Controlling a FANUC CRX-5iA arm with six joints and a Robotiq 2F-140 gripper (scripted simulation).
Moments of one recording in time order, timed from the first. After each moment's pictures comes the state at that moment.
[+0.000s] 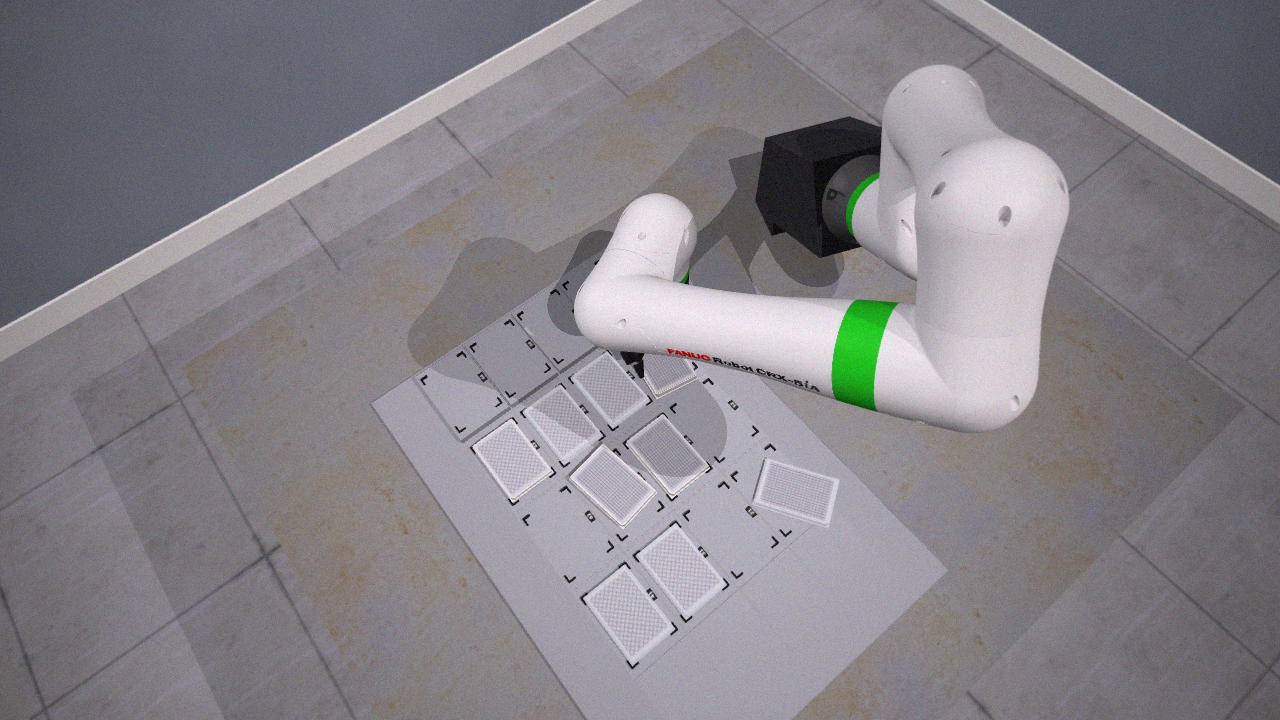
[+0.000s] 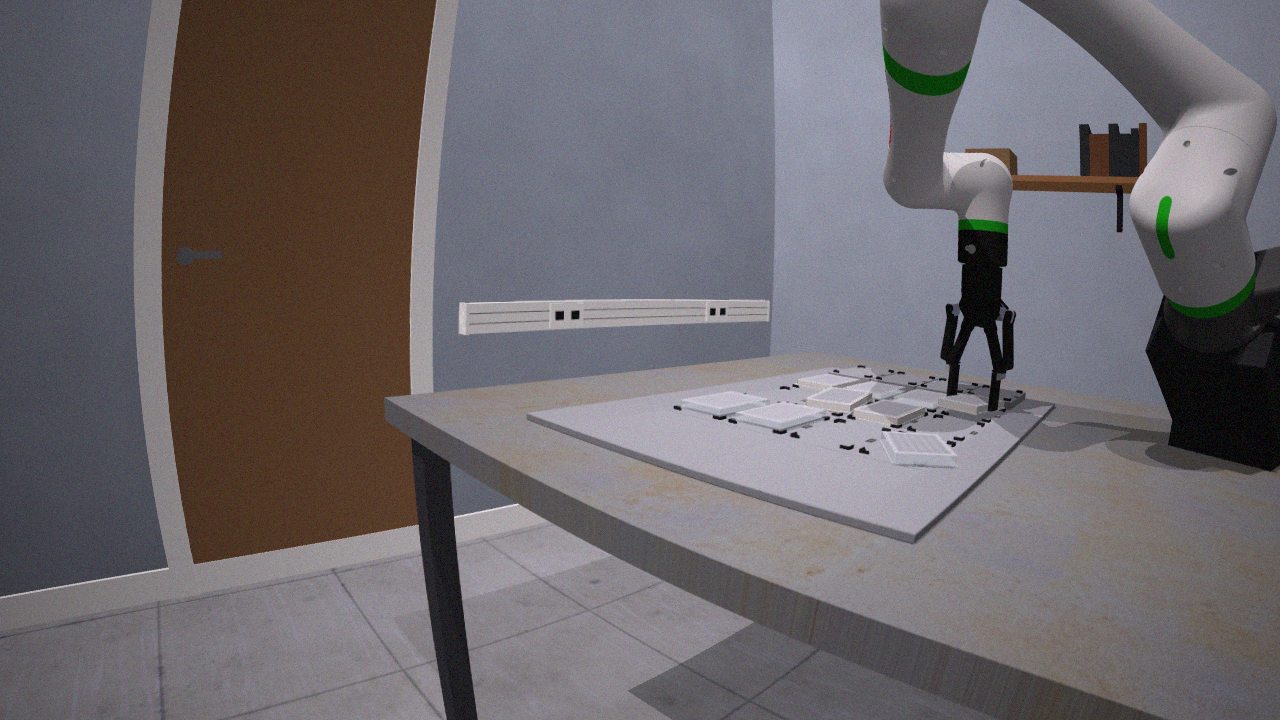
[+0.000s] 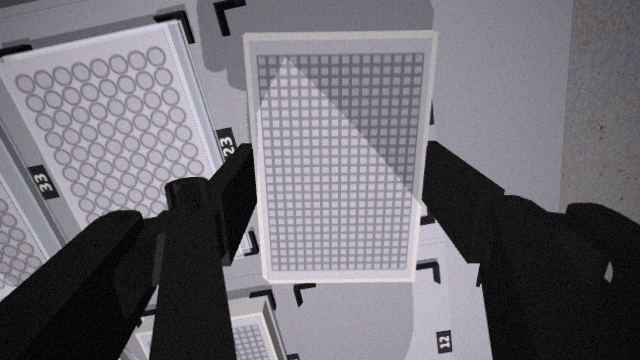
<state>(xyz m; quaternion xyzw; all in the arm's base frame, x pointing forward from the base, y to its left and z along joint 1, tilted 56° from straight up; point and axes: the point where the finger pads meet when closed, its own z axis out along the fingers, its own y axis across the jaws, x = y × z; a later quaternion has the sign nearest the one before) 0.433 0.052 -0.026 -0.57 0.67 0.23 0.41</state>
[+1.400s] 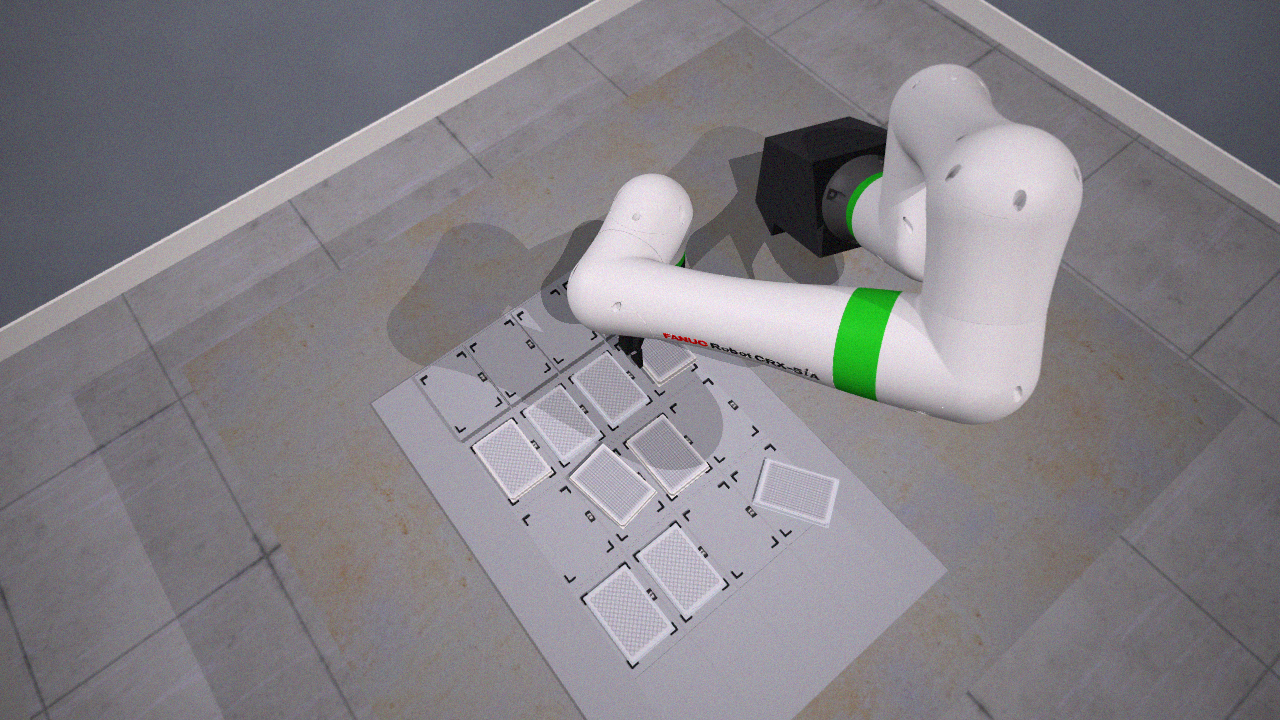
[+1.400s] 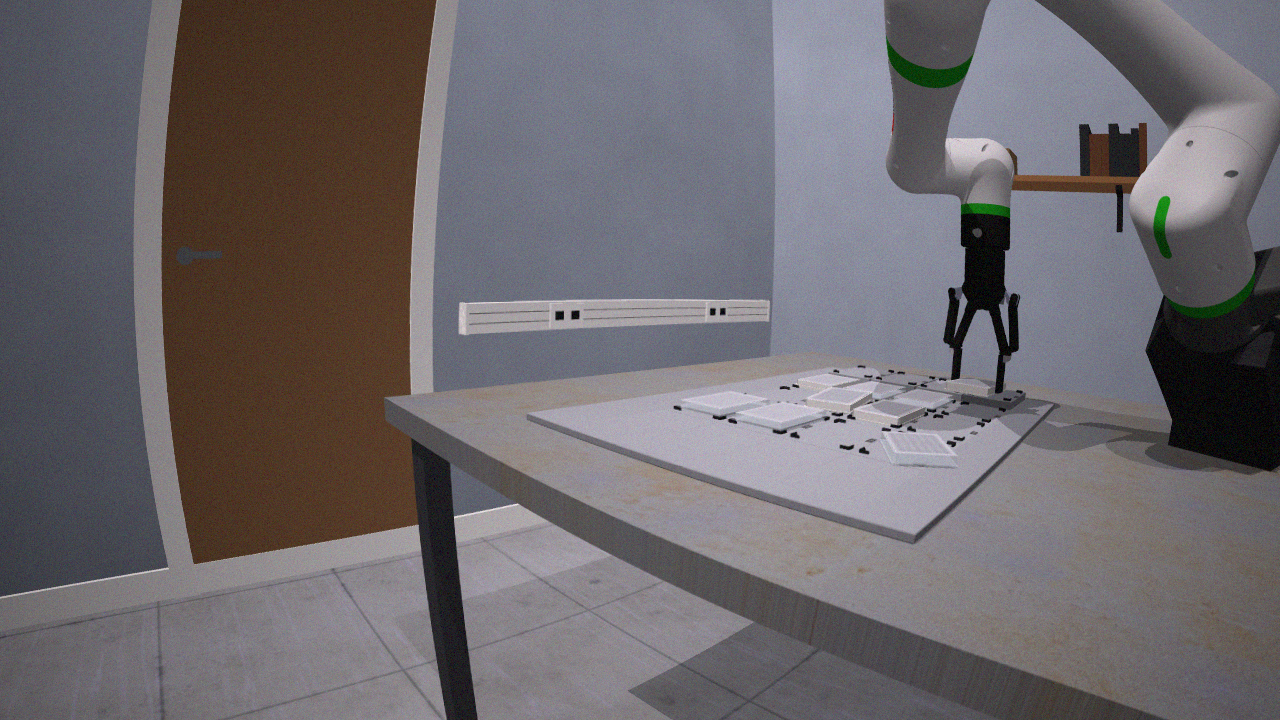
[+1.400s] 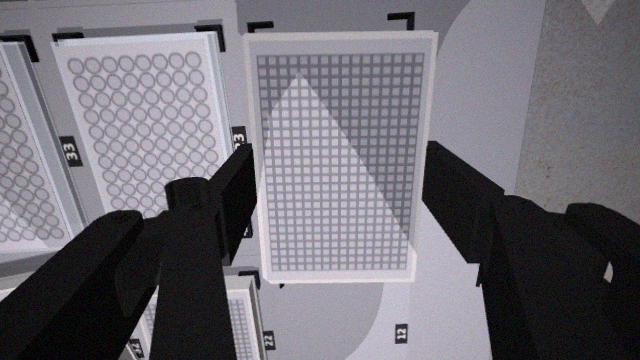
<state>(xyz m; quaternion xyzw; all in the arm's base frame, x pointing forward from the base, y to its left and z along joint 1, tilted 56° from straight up) 0.425 0.022 -0.020 -0.62 0.63 0.20 0.42</state>
